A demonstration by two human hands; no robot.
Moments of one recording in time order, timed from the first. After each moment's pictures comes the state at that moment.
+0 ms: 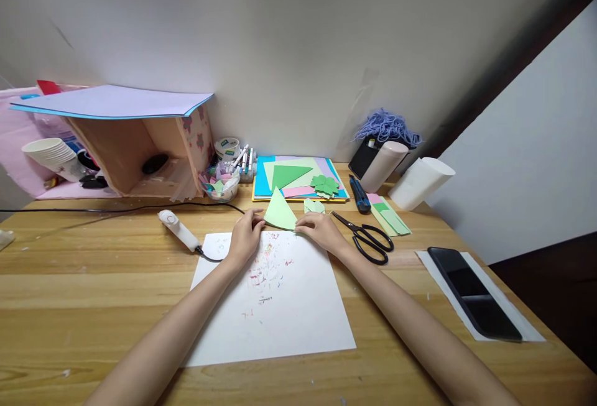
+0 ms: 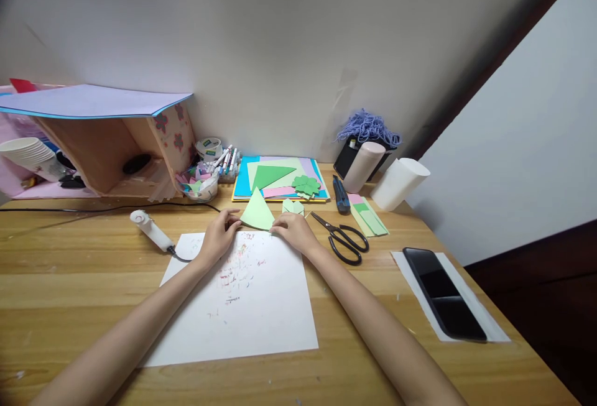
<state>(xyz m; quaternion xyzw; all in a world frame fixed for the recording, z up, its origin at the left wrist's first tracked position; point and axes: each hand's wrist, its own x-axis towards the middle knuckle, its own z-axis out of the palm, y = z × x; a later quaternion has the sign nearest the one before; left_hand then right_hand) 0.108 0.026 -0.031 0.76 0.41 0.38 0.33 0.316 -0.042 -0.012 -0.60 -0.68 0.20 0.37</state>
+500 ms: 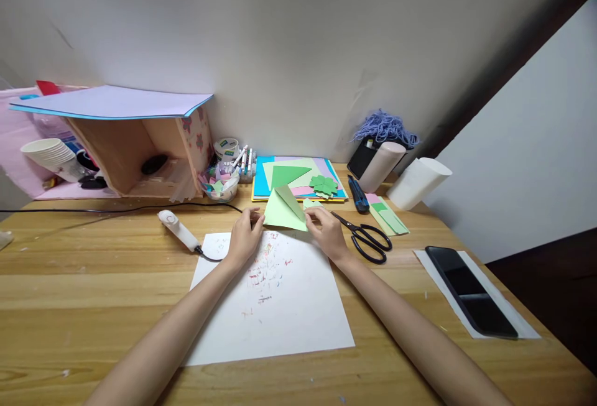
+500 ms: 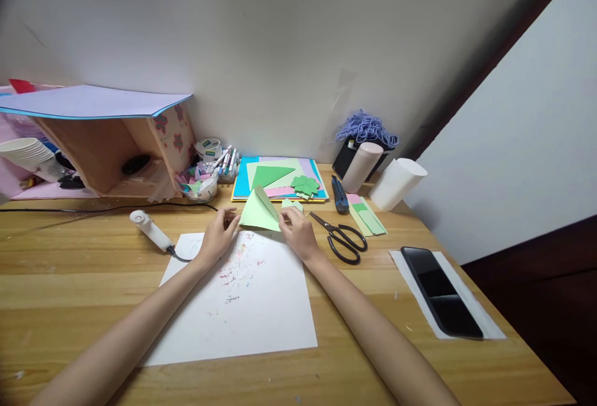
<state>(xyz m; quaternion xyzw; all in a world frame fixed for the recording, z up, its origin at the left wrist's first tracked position) 0.110 0.025 -0.029 0.75 0.44 0.38 0.31 0.308 -0.056 -0.010 -0.58 -0.64 0.06 0.49</state>
